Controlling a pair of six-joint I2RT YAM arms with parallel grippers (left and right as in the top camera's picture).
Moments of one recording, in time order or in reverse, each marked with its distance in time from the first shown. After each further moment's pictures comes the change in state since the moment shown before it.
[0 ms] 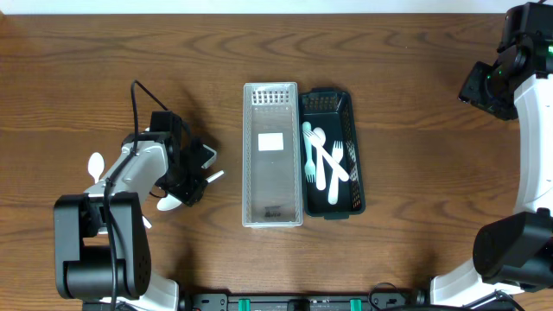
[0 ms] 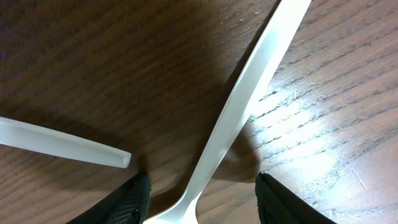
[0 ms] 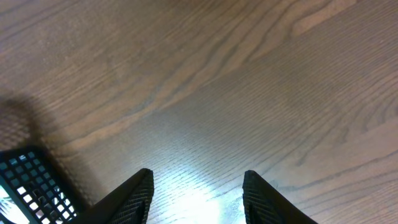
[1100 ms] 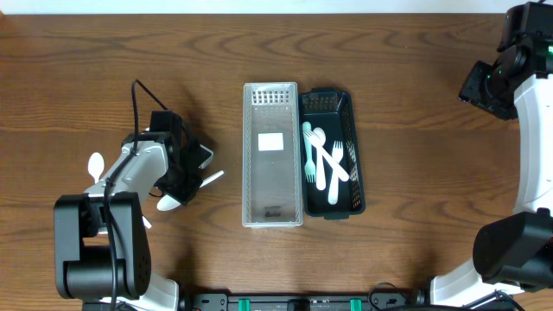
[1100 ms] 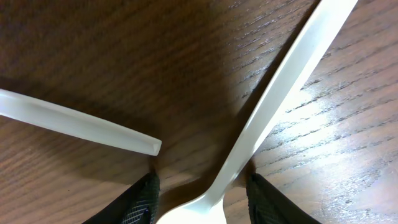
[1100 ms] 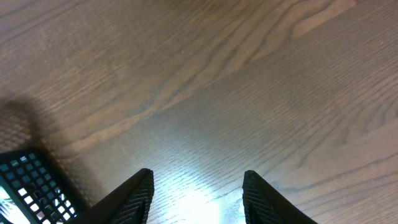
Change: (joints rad) left arm 0.000 0.000 -0.001 0.011 -0.080 -0.001; right arm 0.000 0.000 0.000 0.005 0.000 0.000
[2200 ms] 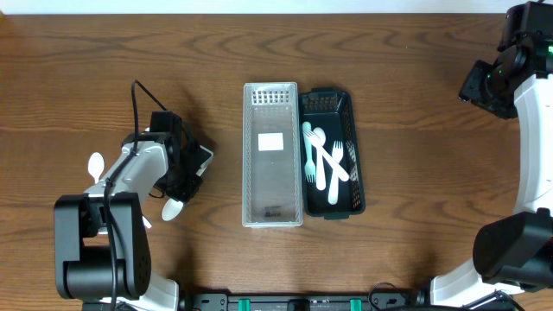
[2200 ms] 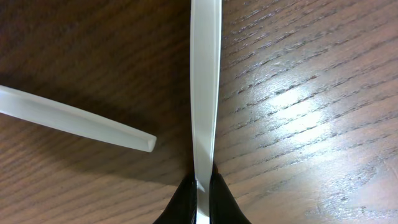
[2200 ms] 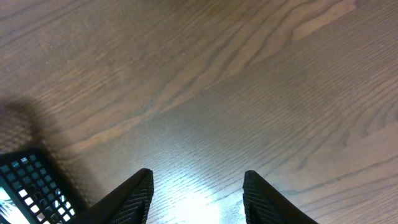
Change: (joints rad) left arm 0.000 0.000 -0.002 -0.008 0.001 -0.013; right arm 0.000 0.000 0.000 0.007 0.000 -0.007
